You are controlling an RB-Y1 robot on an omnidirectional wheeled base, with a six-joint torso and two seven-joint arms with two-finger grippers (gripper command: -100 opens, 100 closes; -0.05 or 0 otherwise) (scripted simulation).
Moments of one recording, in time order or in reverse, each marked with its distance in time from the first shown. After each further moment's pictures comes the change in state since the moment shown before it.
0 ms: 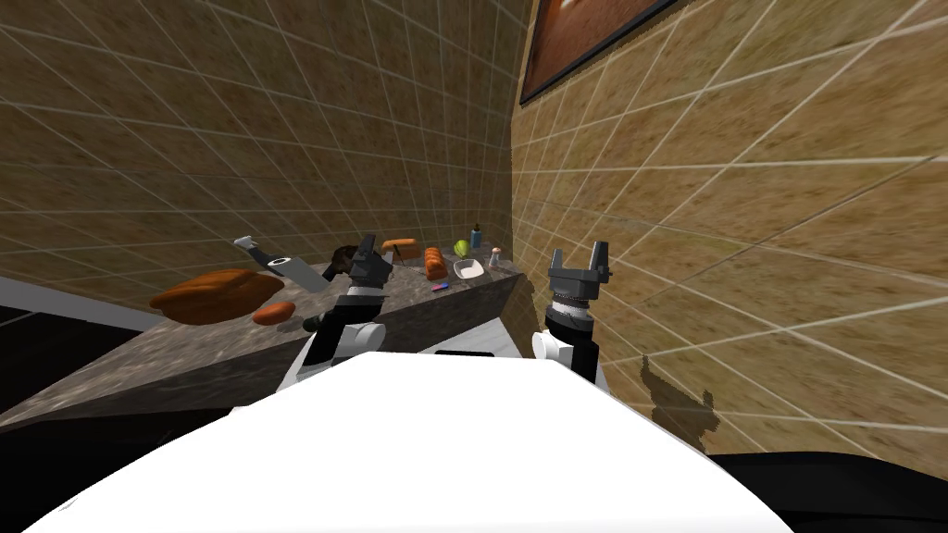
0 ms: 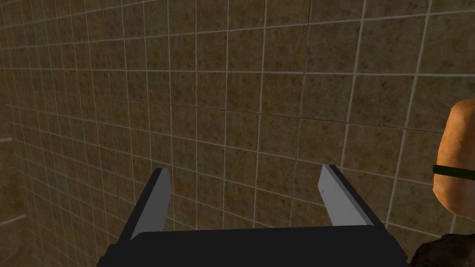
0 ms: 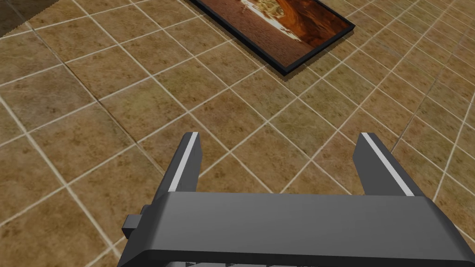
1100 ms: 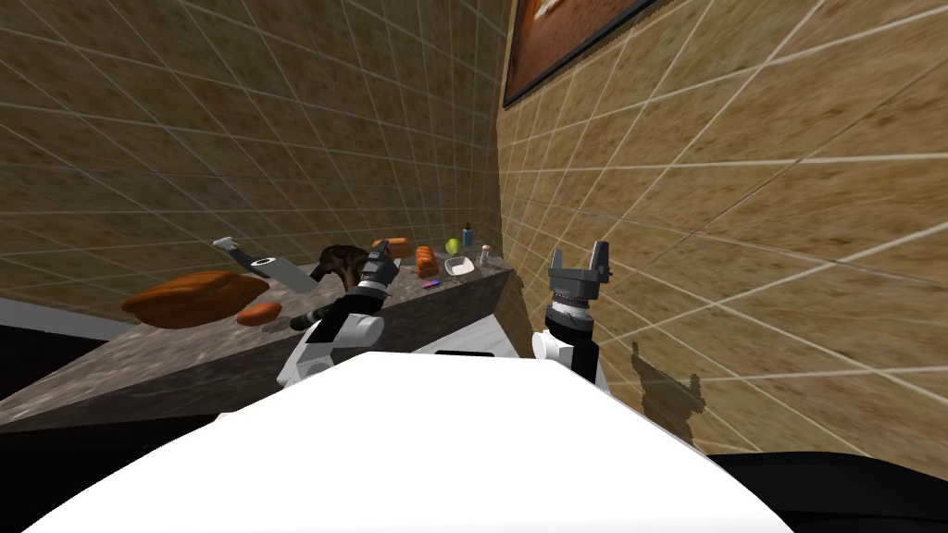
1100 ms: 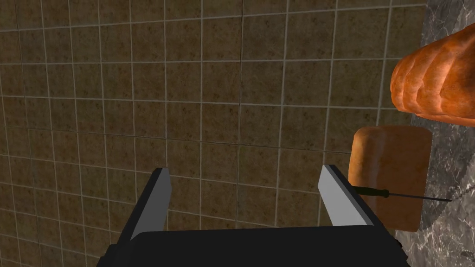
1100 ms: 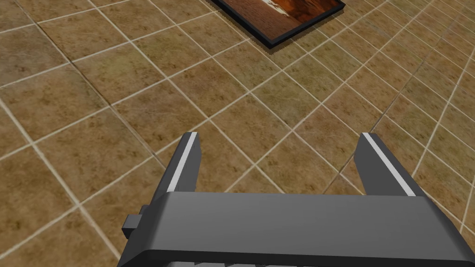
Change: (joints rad) left arm -0.067 0.055 0.027 0.021 0.023 0.284 0.091; right arm 0.000 0.000 0.000 0.000 0.000 0.000 0.000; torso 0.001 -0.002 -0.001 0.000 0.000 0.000
